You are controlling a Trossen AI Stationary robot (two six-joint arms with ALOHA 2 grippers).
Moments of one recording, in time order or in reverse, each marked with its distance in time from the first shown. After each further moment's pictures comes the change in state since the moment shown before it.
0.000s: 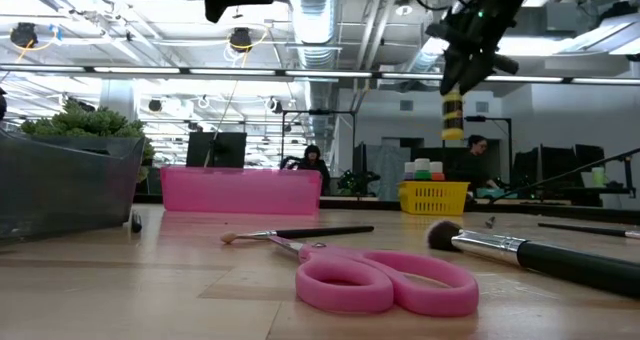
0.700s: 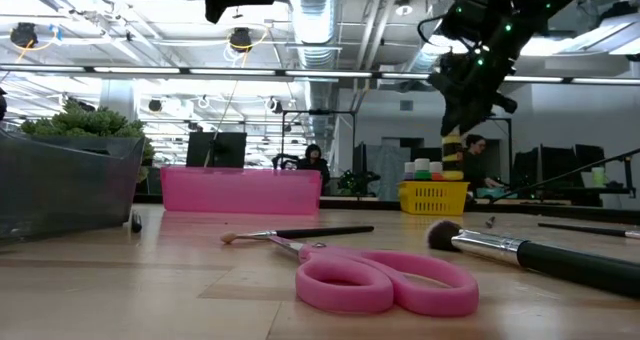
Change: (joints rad) left arm 0.012 0.000 0.000 0.019 -0.025 -0.029; right arm -0.048 0.001 -0.294 0.340 0.041 -0.095
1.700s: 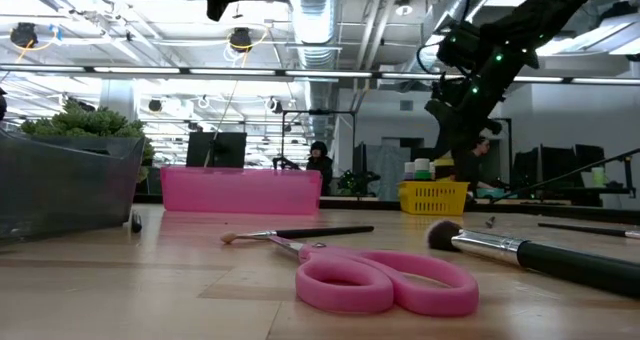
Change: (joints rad) left arm 0.000 0.000 0.000 0.040 0.002 -0.053; right arm -0.090 0.108 -0.081 0.225 -0.108 -0.237
